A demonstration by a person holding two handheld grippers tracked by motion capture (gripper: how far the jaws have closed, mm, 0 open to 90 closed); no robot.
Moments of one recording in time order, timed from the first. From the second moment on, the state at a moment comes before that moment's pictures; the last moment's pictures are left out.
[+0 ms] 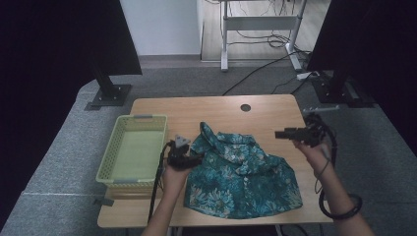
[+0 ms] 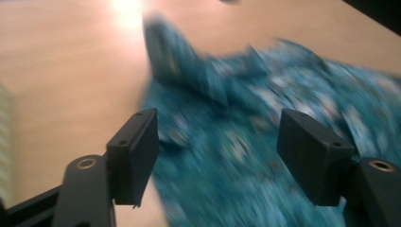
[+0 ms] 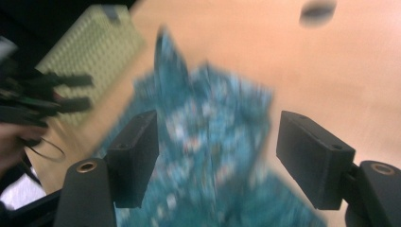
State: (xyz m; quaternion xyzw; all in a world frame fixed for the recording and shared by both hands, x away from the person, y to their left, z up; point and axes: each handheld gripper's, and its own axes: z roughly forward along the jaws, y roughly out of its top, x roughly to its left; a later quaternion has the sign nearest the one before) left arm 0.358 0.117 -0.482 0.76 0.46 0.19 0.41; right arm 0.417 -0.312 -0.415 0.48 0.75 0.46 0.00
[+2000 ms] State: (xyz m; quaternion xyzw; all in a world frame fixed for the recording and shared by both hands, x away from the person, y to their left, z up) left arm 0.276 0.108 -0.552 0.80 0.40 0.19 0.41; right arm 0.519 -0.262 -0.420 0.55 0.75 0.35 0.15
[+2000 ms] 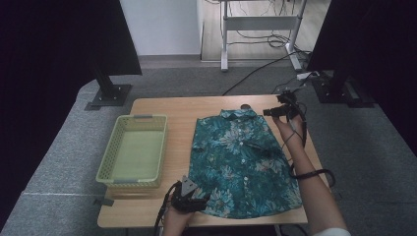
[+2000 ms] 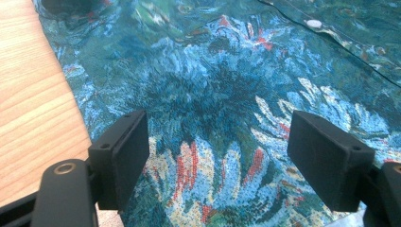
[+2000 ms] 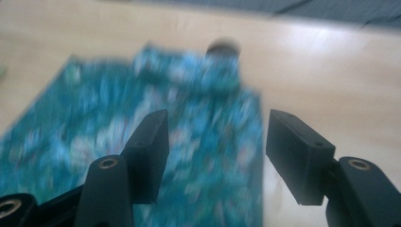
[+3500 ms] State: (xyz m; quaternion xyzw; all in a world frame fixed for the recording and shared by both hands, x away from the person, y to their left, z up) left arm 0.270 0.113 -0.555 0.80 0.40 0.19 0.40; right arm 0.508 -0.193 -0.520 0.45 0.87 0.20 0.09
